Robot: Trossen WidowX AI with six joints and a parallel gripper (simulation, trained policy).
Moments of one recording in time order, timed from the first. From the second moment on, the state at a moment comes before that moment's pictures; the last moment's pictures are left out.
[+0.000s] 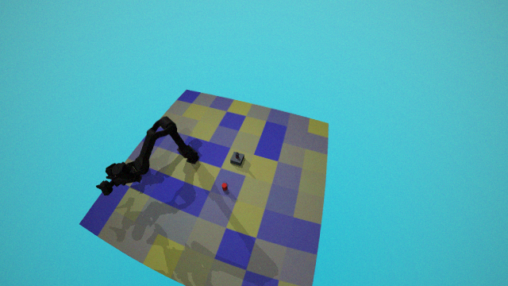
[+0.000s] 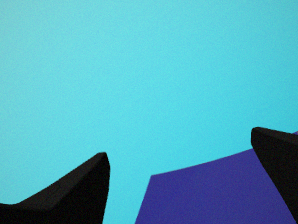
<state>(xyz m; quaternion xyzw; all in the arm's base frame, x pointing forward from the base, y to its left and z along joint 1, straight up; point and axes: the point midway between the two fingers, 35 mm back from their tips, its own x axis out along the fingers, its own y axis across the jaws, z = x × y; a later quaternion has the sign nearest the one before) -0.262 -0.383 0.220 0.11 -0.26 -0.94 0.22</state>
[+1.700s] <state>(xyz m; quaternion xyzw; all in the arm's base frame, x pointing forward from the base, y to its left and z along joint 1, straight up) -0.155 -0.431 0.204 0.28 -0.28 -0.88 0.27</state>
